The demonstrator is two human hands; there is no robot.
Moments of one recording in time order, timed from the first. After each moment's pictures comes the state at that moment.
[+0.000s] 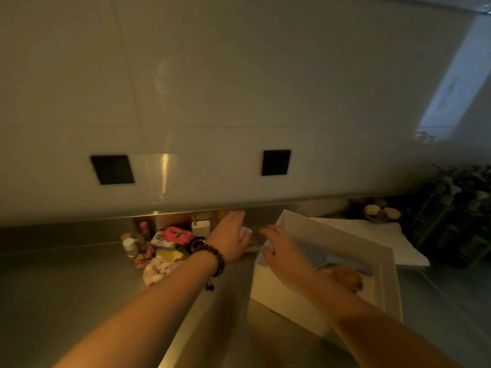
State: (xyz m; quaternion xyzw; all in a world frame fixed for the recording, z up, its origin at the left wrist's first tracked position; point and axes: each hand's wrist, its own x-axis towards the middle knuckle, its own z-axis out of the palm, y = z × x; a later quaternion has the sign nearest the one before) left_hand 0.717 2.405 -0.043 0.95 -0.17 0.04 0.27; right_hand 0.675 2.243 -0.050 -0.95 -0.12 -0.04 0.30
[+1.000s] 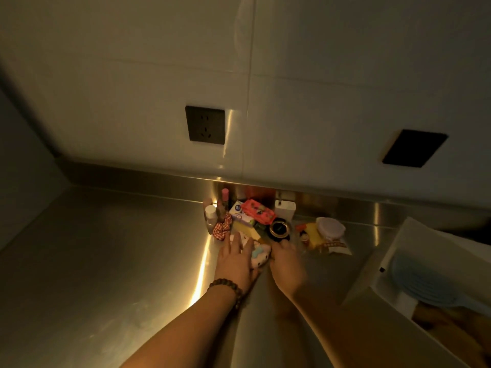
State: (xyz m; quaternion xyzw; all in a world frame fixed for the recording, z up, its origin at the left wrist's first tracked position) left_hand 0.701 2.554 -0.199 0.99 0.04 -0.04 0.16; right_hand 0.742 2.414 -0.189 -0.97 -0.14 0.05 0.18
